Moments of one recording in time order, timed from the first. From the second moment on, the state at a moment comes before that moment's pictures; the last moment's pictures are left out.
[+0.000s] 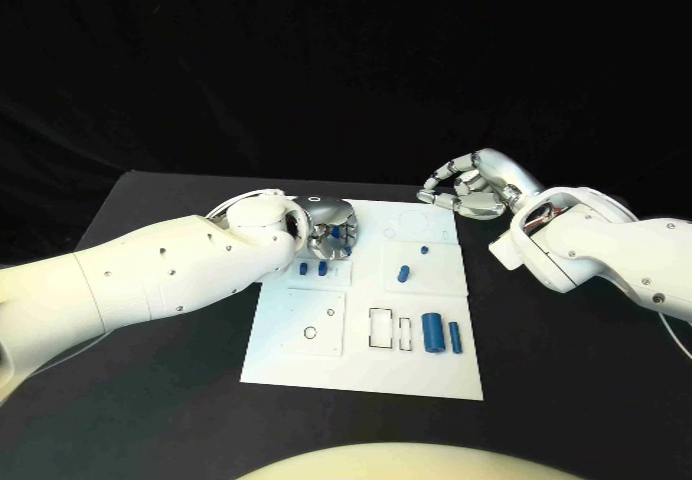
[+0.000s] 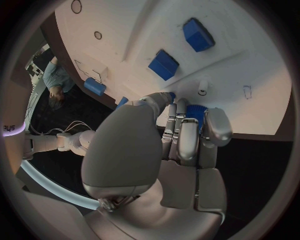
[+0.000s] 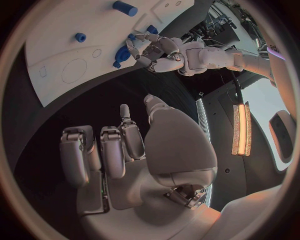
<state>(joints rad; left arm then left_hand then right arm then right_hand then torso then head) 1.26 -0.52 -0.09 1.29 -1.58 -0.05 -0.10 1.50 -0.26 0.49 0.22 0.33 0.86 0.12 0.36 0.40 0.96 0.08 0.42 0.21 1.42 0.01 1.41 1.16 0.12 1.32 0.10 1.27 1.14 1.32 -0.97 -0.13 1.64 -0.94 -0.55 0.02 1.26 -0.12 0.14 0.29 0.28 0.88 0.15 0.31 0.46 1.40 0.07 1.39 1.31 1.47 0.00 1.55 1.31 0.01 1.46 0.11 1.53 1.31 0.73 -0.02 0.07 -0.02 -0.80</state>
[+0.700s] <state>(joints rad) 1.26 -0.52 -0.09 1.29 -1.58 -0.05 -0.10 1.50 -0.26 0.53 0.19 0.33 0.90 0.11 0.35 0.39 1.00 0.07 0.39 0.18 1.43 -0.01 1.41 1.16 0.12 1.33 0.09 1.29 1.17 1.32 -0.97 -0.13 1.64 -0.94 -0.55 0.02 1.26 -0.12 0.14 0.29 0.28 0.88 0.15 0.31 0.46 1.40 0.07 1.39 1.31 1.47 0.00 1.55 1.31 0.01 1.46 0.11 1.53 1.31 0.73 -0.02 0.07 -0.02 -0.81</state>
